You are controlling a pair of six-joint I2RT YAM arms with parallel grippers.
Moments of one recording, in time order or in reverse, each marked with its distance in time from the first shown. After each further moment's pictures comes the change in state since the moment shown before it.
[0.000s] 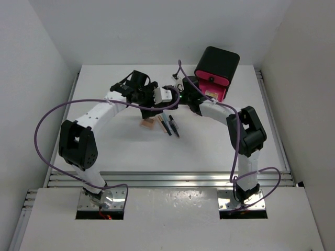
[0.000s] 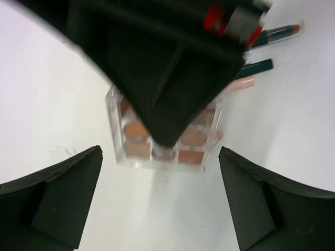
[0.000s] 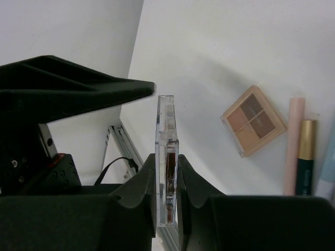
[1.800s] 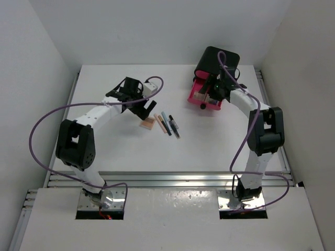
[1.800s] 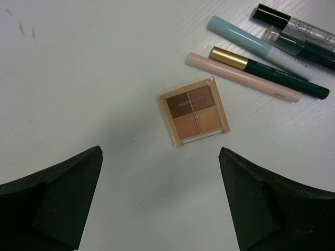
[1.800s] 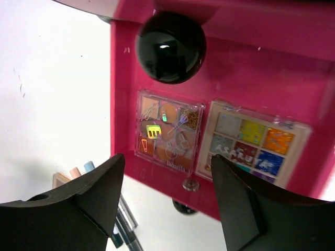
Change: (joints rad) left arm 0.085 -0.040 -0.183 0.173 -0.245 -0.544; right arm -0.357 -0.061 0.047 -0.398 0.498 -0.266
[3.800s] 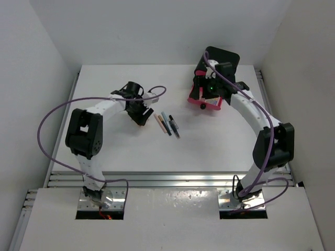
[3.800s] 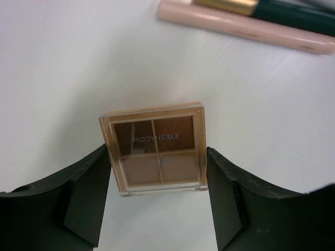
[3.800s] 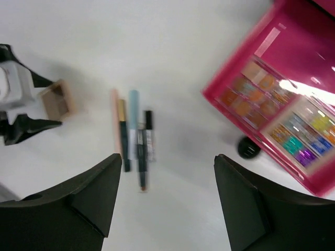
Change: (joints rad) left arm 0.040 0.222 0.044 -0.088 0.092 0.108; right arm 0.116 -0.256 -0.016 -0.199 -0.109 -0.372
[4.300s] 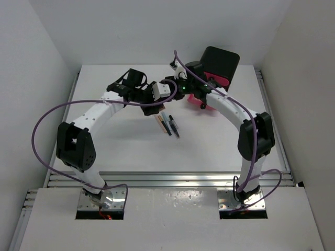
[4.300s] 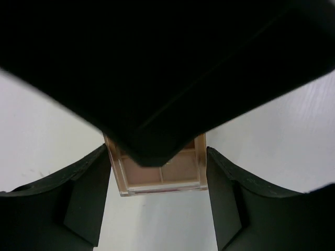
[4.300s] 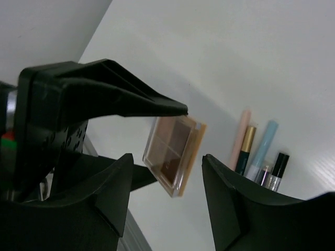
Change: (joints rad) left arm -0.087 -0.214 0.129 -0.042 0.293 0.300; right arm 0.233 0.186 0.206 0.116 -0.292 0.122
